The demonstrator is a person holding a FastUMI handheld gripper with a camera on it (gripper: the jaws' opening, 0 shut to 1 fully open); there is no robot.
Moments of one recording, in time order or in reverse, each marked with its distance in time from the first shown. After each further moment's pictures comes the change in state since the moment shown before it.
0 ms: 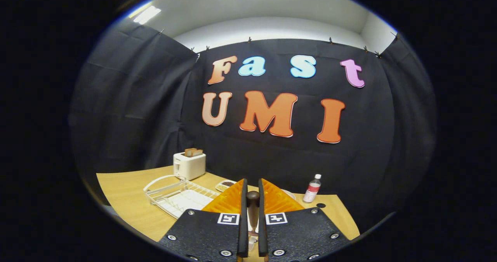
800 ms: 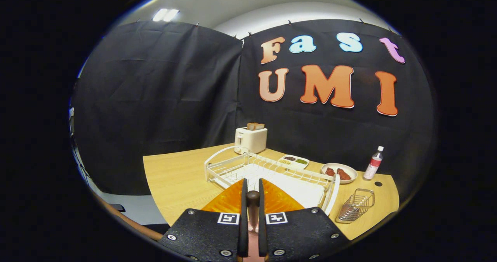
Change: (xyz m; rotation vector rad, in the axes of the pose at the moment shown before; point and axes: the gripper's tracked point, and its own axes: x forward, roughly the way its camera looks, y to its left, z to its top) arm -0.041 0.126 -0.100 0.038 0.127 0.409
